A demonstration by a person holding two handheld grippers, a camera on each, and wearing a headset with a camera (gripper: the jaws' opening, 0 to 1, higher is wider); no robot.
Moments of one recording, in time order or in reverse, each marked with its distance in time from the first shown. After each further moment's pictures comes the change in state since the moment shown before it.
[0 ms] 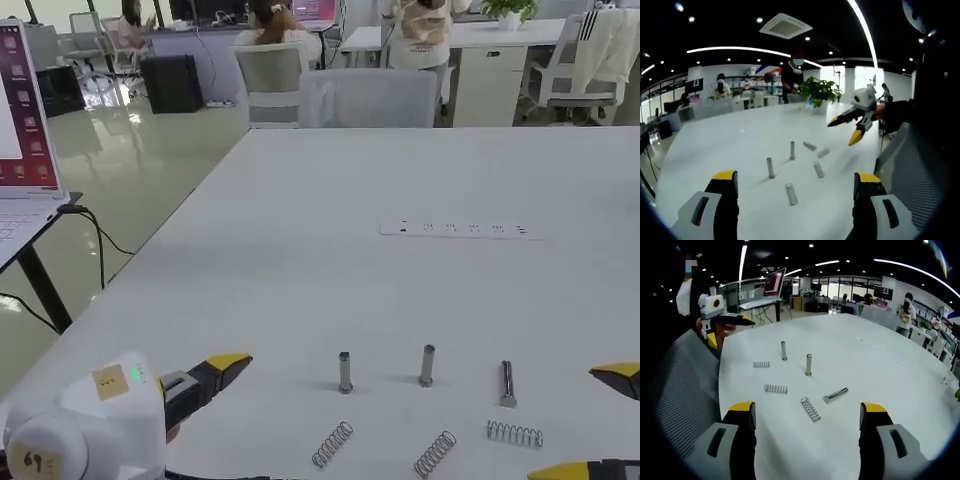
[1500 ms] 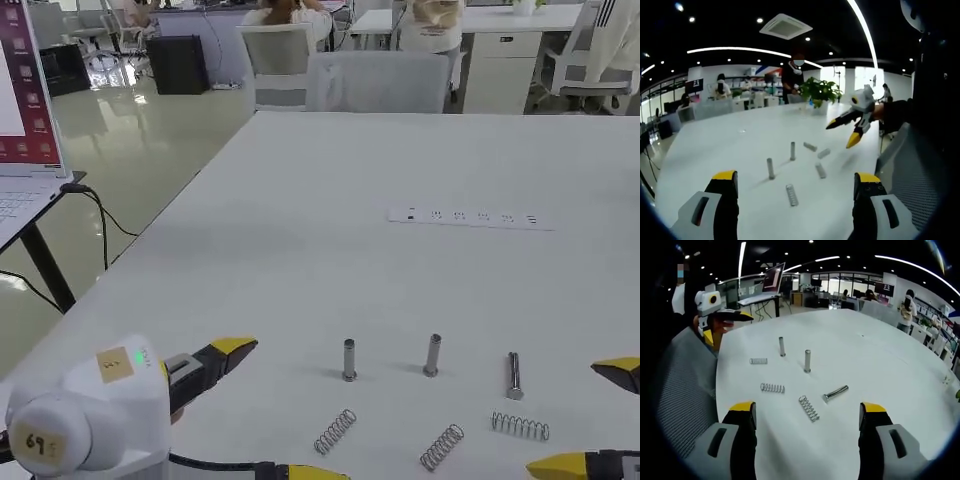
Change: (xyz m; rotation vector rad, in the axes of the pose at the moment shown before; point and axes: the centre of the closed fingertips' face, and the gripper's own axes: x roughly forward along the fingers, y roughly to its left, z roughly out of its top) left arm 0.003 0.000 0.002 -0.001 -0.008 0.000; right arm 0.008 -0.004 -0.004 0.002 0.043 0.002
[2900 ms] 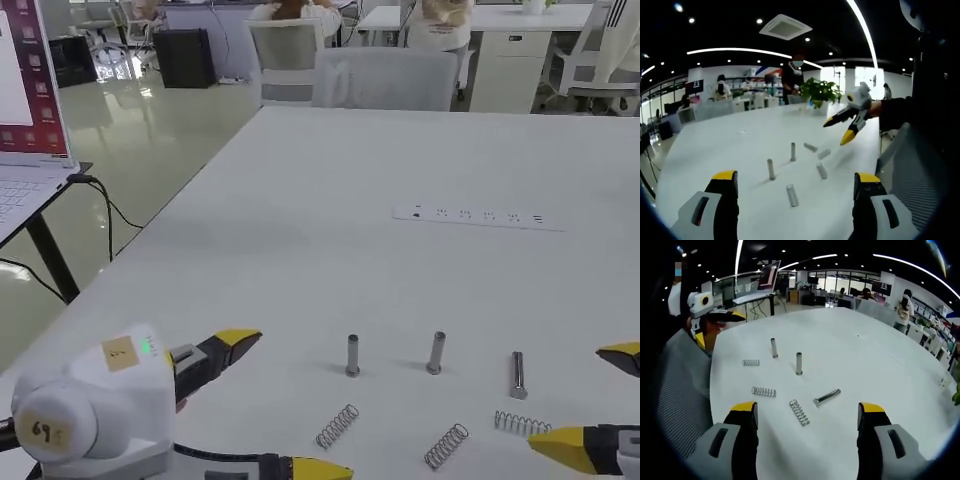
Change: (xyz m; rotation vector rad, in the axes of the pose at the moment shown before) left arm -0.001 0.001 0.000 0.006 -0.003 0.004; right arm 0.005 -0.014 0.010 -0.003 0.024 -0.036
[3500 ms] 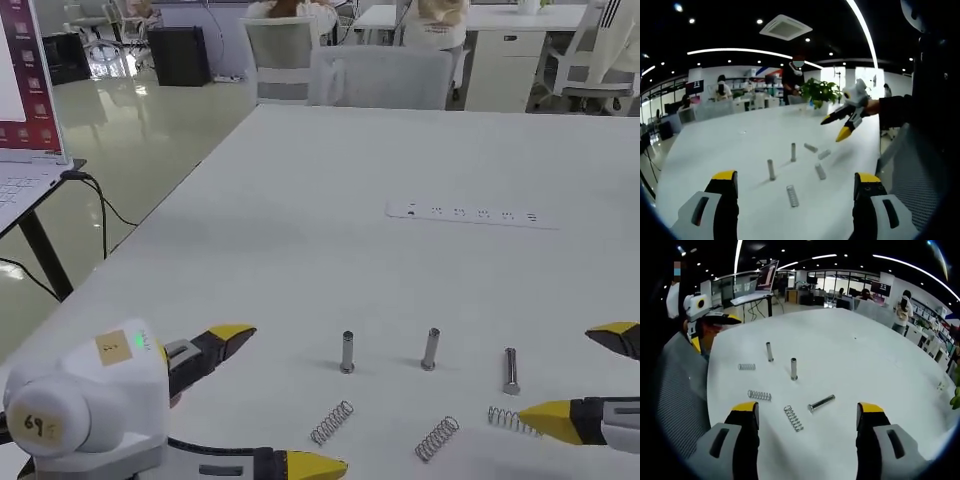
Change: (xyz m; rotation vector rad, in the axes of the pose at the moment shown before) left arm 0.001 0.000 0.001 0.000 -0.002 0.001; right arm 0.001 -0.012 0.012 -0.001 0.003 -0.018
